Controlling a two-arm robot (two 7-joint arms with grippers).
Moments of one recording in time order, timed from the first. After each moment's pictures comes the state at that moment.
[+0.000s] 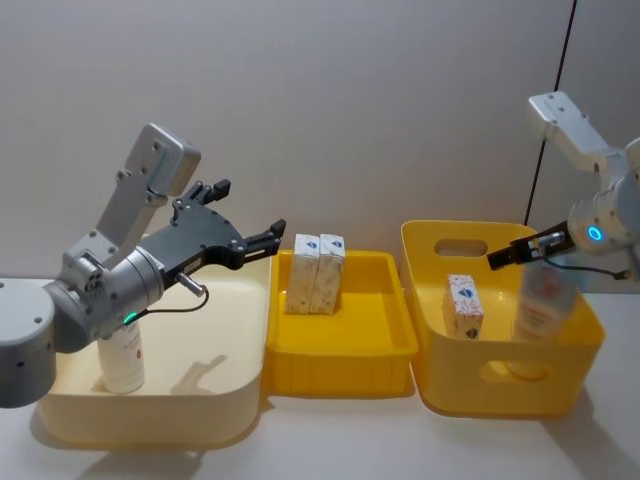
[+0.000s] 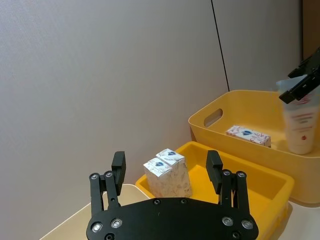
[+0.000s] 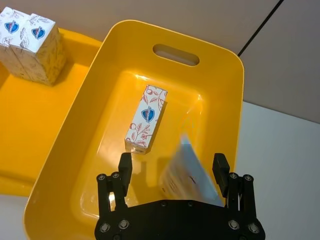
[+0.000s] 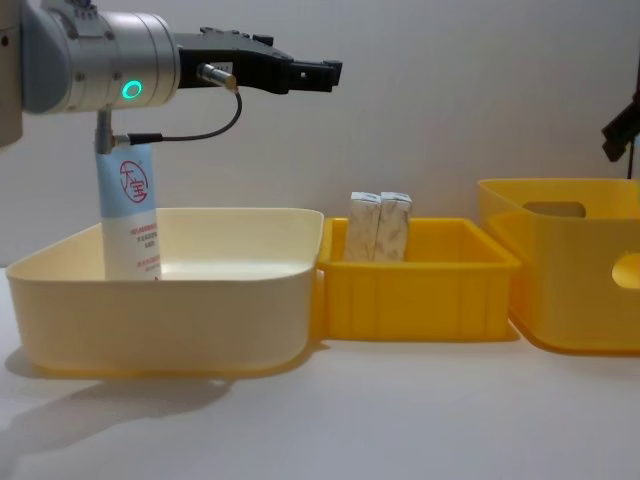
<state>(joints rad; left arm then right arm) -0.70 0.26 0.42 -1.31 -0.21 0.12 -0.41 1.01 0.33 -0.36 -1.12 0.10 1.19 0.31</state>
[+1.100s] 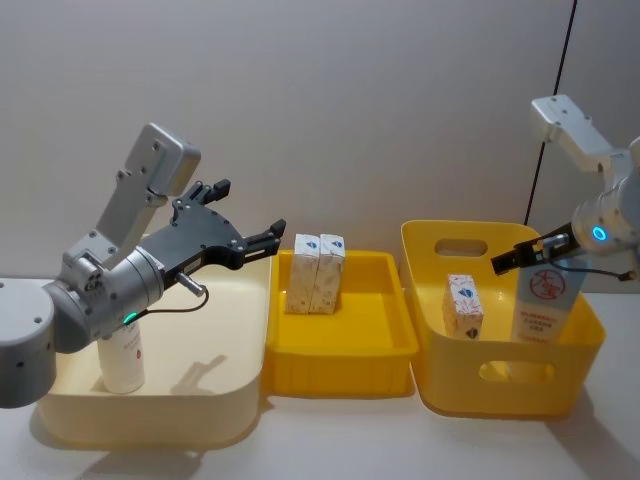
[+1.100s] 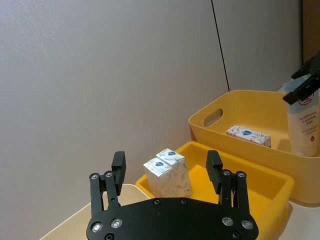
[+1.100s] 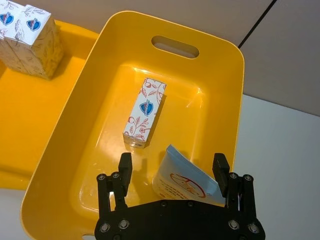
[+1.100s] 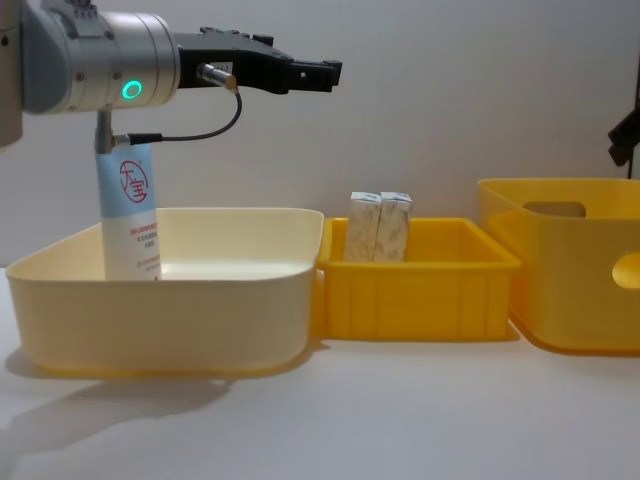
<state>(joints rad) -0.70 0.26 0.42 -1.31 -0.21 0.12 -0.41 1.02 0.34 -0.37 -1.12 0.11 1.22 0.32</state>
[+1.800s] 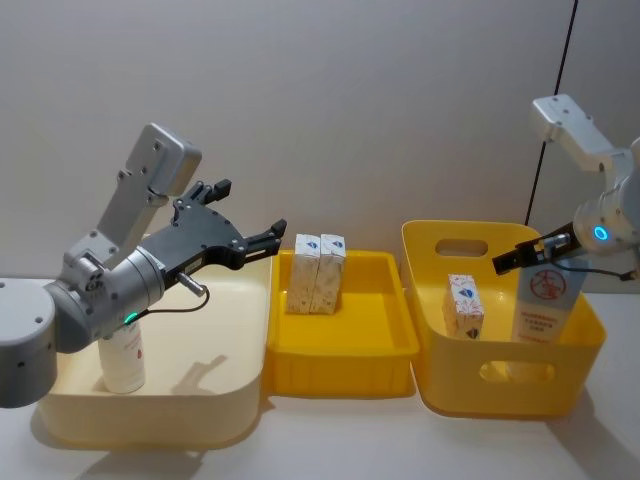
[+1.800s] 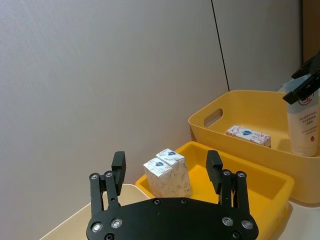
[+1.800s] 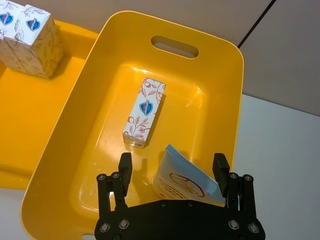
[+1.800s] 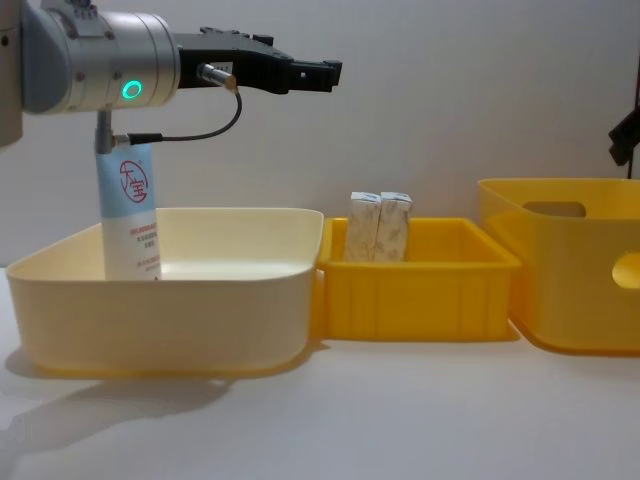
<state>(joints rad) -0.70 0.26 0.42 -1.31 -0.21 0.12 -0.41 1.02 0.34 -0.37 -1.12 0.11 1.22 0.32</state>
